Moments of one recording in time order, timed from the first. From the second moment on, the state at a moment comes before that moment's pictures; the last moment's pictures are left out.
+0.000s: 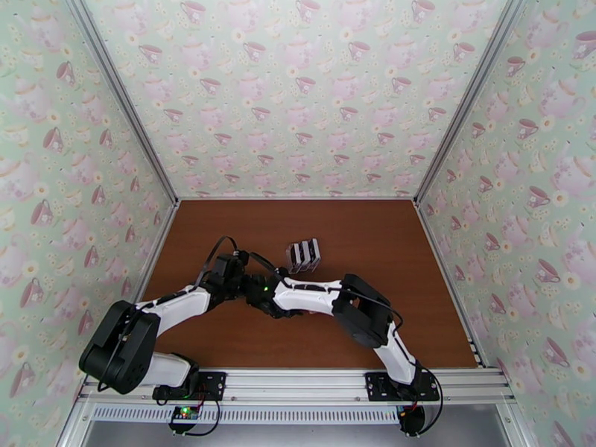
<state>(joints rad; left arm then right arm) -0.36 1.42 0.58 -0.02 0.32 -0.56 1.15 2.15 1.55 -1.16 0.69 0.66</state>
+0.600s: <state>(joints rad) -0.36 1.42 0.58 -0.02 0.33 -0.56 1.15 2.10 1.49 -0.90 0.43 0.64</state>
